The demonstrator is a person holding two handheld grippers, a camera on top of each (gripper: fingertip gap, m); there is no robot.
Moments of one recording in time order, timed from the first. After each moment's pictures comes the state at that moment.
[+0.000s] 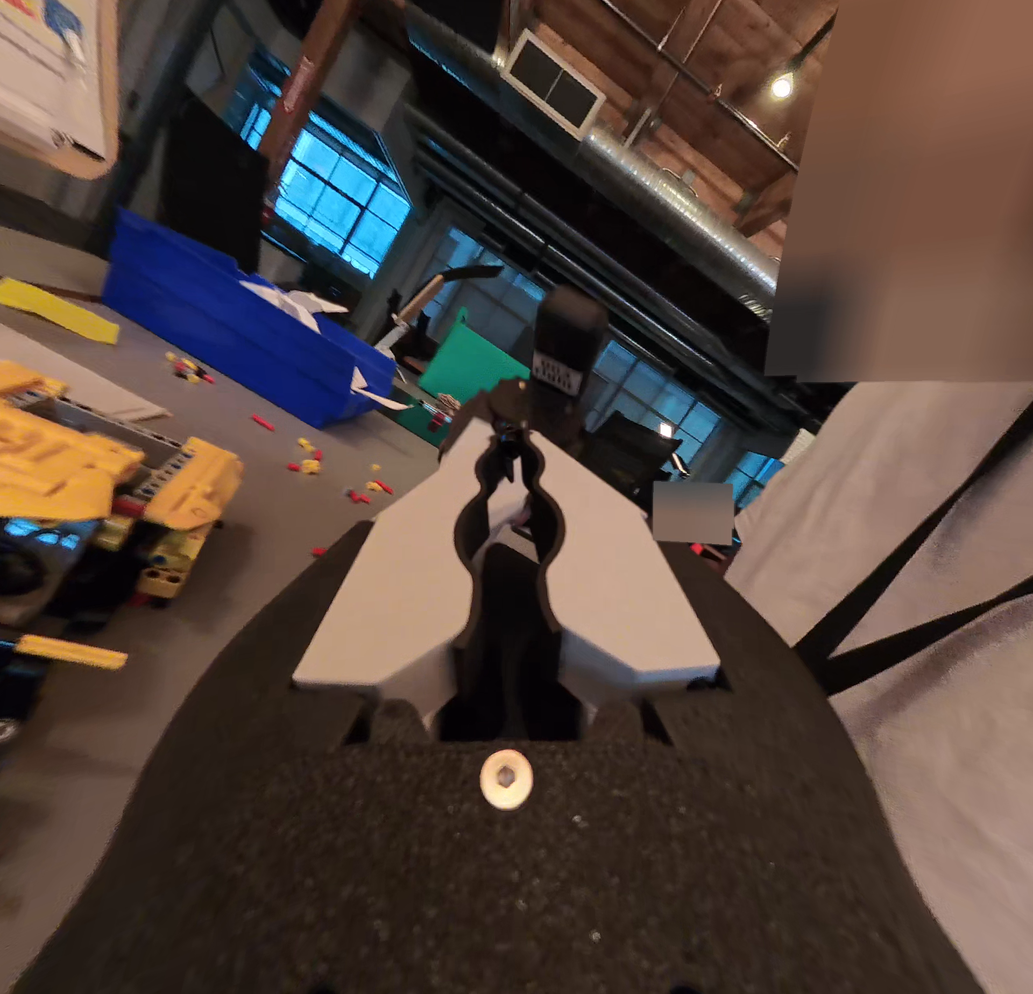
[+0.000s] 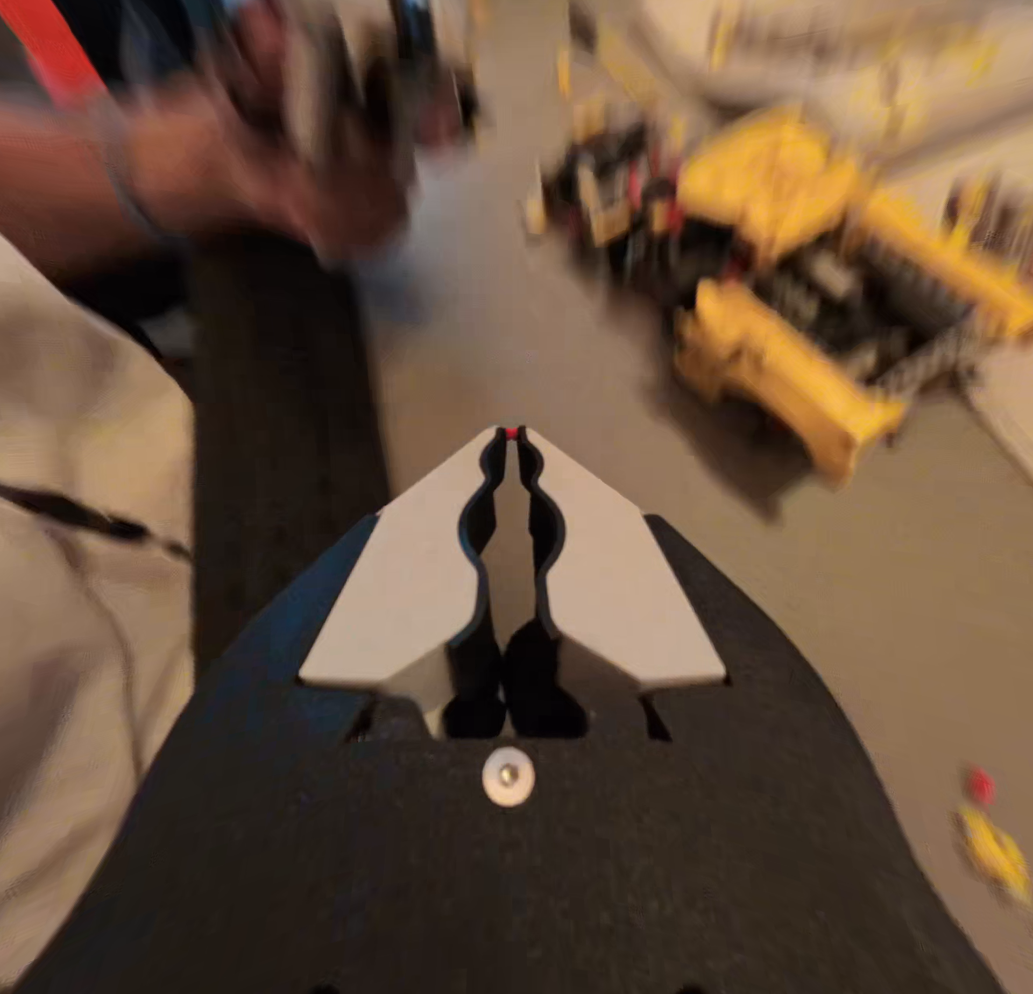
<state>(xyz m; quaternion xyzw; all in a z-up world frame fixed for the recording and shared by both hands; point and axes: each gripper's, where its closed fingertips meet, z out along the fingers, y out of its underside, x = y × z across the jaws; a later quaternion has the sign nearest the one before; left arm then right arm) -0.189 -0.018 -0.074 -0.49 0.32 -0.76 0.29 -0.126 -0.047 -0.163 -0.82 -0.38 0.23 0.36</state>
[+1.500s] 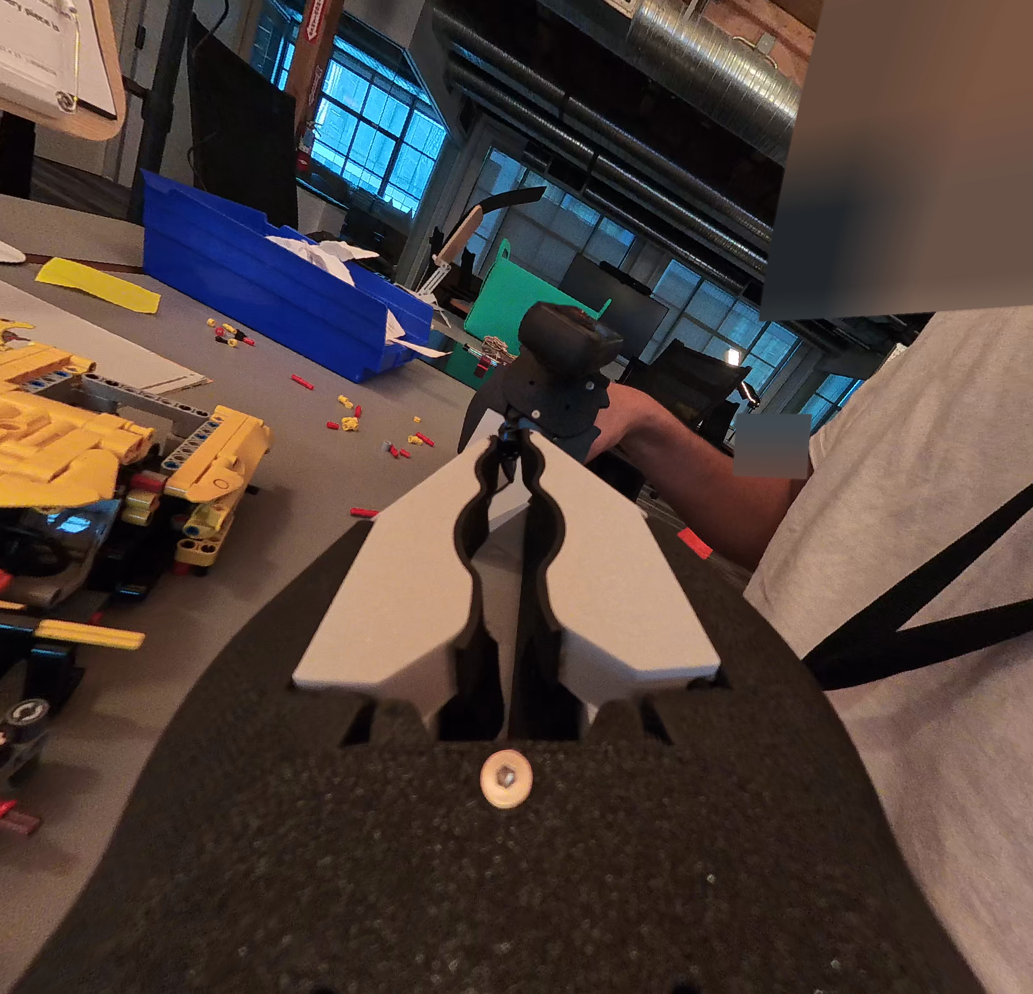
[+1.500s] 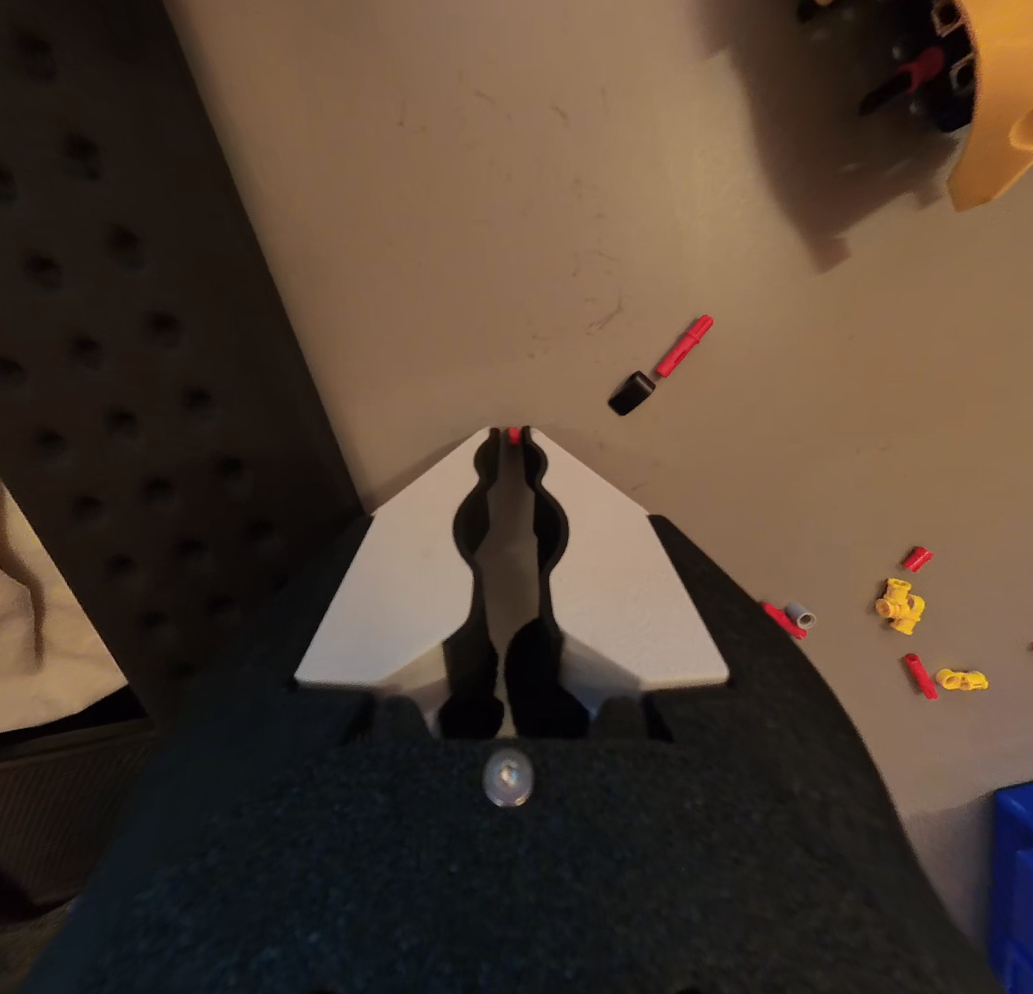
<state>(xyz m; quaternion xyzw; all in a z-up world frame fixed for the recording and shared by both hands) -0.175 -0.031 -0.093 -0.52 0.39 -0.70 0.32 -0.058 -0.085 -0.233 -0.88 -0.45 0.05 0.14</state>
